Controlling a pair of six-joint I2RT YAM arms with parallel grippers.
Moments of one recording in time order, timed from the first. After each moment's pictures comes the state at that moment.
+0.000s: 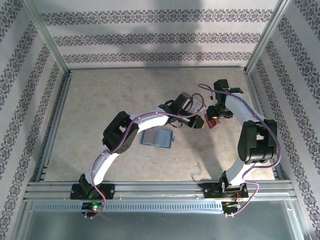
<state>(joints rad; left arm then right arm) -0.81 2.32 1.79 -0.16 0.67 -0.39 0.05 1.68 1.27 -0.97 0.11 -0.03</state>
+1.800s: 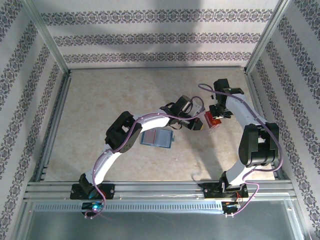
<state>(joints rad) -0.81 2.37 1.78 -0.15 0.62 -0.37 0.06 1.64 1.26 -0.97 0.15 -0.02</state>
